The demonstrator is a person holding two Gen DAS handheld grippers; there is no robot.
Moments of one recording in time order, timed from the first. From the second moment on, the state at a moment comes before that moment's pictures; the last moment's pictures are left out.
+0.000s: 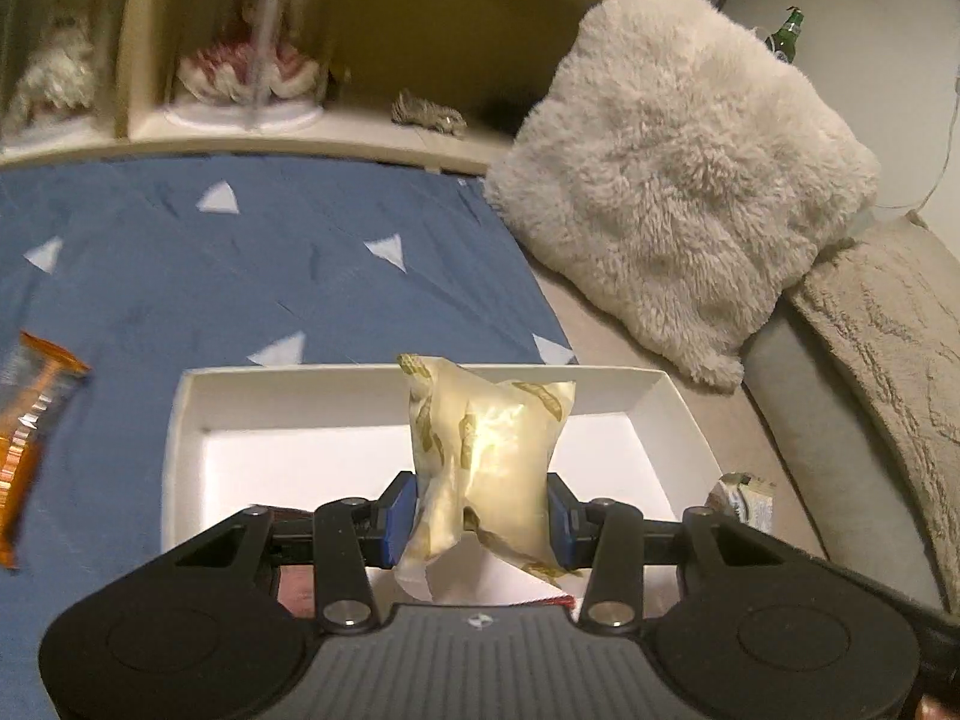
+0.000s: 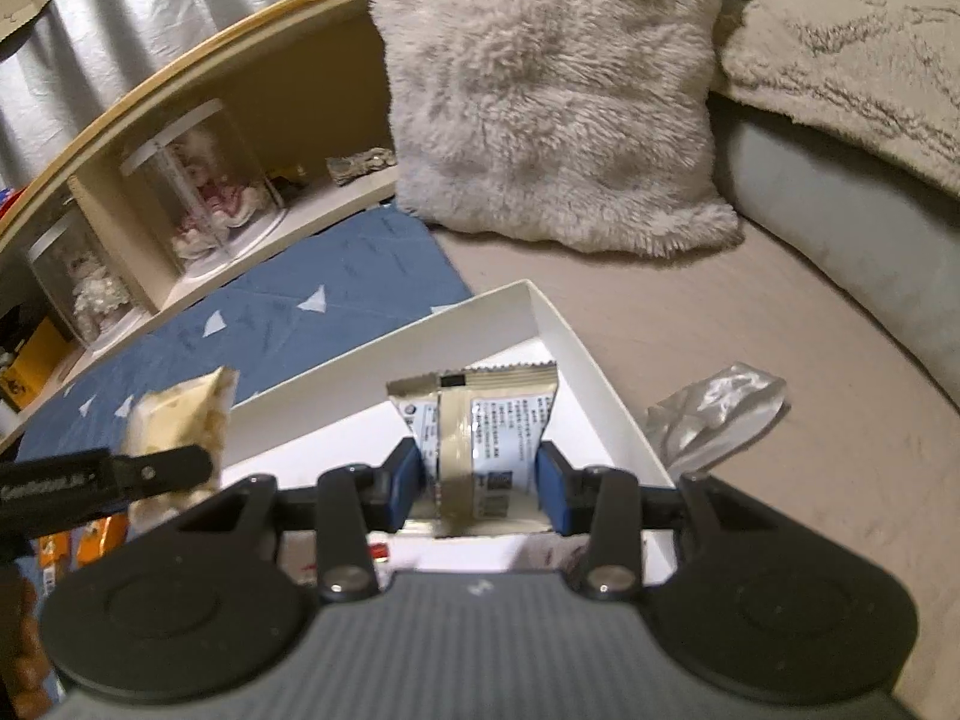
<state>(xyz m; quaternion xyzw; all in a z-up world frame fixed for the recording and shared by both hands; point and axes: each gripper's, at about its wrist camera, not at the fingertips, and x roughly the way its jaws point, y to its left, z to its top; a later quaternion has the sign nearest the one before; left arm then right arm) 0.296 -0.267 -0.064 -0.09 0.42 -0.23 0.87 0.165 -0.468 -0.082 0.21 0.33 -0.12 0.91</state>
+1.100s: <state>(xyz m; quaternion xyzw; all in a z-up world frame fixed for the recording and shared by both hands) 0.342 -0.261 -0.117 -0.09 0.47 -0.18 0.86 0.203 -0.435 -0.129 0.13 0.43 -0.06 0.89</state>
